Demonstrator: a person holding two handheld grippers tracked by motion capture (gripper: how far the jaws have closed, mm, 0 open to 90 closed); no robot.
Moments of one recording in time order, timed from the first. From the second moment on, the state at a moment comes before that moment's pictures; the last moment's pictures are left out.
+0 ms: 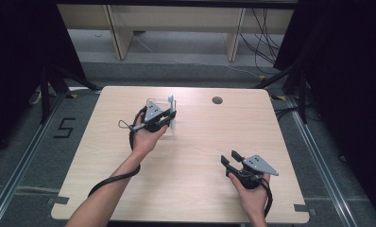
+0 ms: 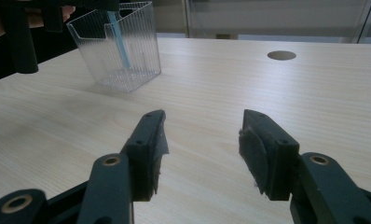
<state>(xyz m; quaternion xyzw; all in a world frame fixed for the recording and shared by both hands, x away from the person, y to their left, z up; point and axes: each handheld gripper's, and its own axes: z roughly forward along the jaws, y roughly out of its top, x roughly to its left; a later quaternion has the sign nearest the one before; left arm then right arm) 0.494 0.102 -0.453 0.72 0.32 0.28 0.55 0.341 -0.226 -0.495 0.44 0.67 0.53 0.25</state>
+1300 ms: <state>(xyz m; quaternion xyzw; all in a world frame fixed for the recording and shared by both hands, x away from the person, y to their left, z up) 0.484 0.102 -0.459 0.73 0.31 0.29 0.54 0.341 -0.224 -0.495 0.45 0.67 0.53 0.25</state>
